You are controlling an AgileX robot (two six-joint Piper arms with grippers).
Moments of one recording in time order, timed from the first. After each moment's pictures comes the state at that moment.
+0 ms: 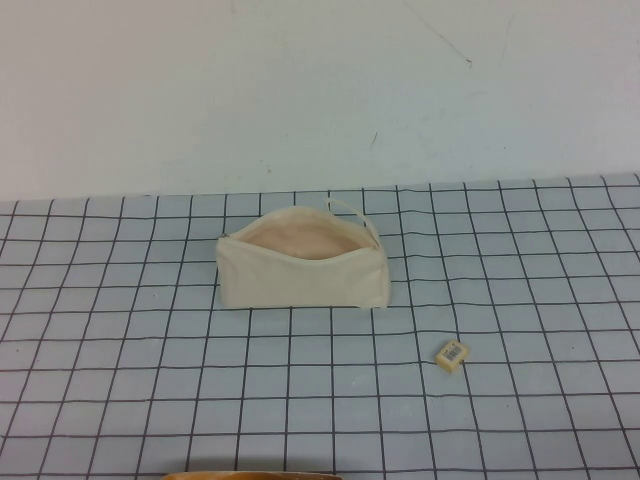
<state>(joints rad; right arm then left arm) 0.03 -0.01 0.03 0.90 0.35 -0.04 0.05 -0.01 0.02 -0.12 0.37 0.05</state>
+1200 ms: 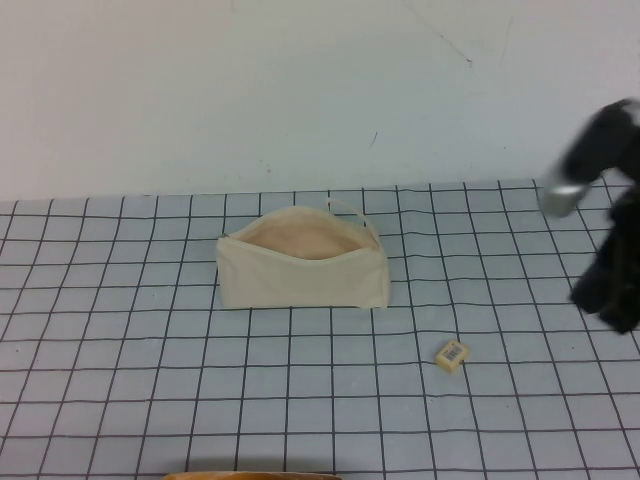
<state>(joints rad) 0.30 1.46 -1.29 0.23 1.13 -0.70 0.05 -0.01 0.02 -0.12 0.37 0.05</state>
